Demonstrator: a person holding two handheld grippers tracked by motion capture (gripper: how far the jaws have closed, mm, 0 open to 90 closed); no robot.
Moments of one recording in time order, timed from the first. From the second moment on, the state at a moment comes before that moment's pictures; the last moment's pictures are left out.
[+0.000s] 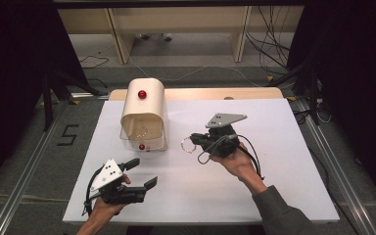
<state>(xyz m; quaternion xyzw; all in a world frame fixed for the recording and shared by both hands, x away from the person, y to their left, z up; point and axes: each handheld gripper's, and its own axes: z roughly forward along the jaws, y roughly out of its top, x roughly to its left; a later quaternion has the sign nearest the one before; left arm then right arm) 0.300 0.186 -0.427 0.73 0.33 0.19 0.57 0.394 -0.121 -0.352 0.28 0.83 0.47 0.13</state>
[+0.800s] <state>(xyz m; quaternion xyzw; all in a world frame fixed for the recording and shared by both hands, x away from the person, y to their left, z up) 0.299 0.186 -0.427 0.73 0.33 0.19 0.57 0.412 -0.056 -0.324 0.24 0.83 0.49 0.11</state>
